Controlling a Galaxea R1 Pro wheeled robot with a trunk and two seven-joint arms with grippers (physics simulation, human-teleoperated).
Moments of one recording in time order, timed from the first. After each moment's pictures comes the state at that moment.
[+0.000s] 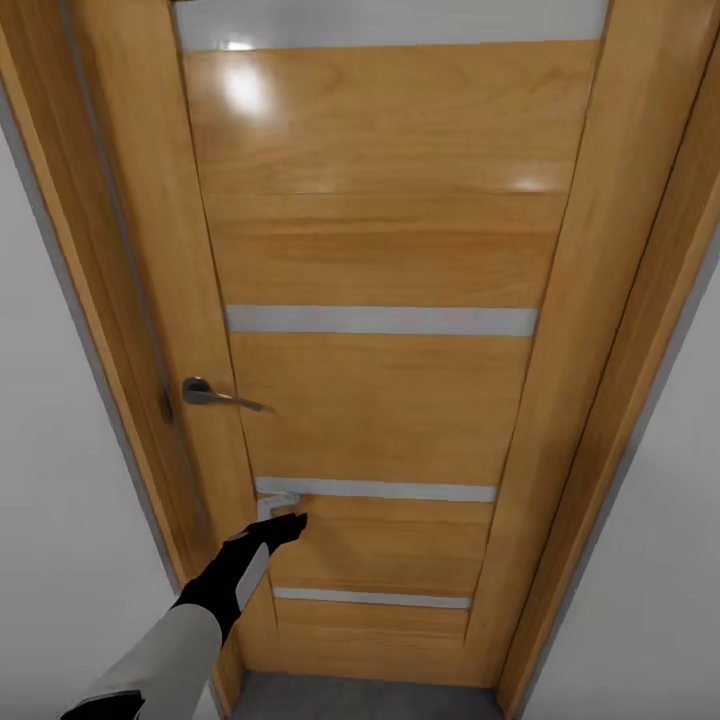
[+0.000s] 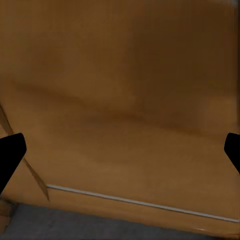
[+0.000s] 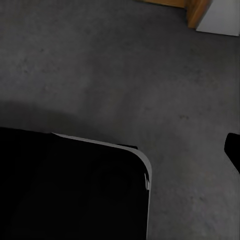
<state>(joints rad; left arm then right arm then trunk) -0.72 -0.13 0.14 -0.49 0.08 0.20 0.03 0.12 -0.05 0.01 0.07 0.11 -0.92 0.01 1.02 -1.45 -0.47</state>
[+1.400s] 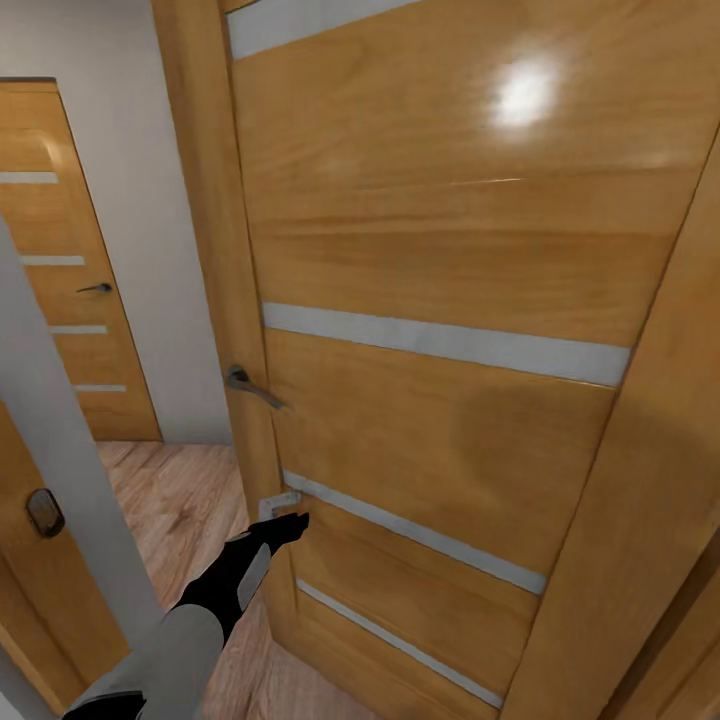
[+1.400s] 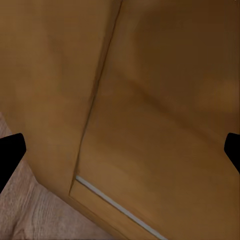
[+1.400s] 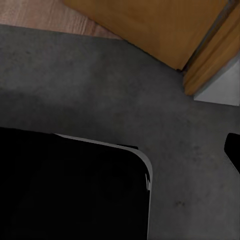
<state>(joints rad) -0.72 -0.13 0.14 -0.49 0.08 0.19 0.02 0.12 -0.05 0.01 0.07 0.11 -0.92 0.01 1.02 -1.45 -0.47</state>
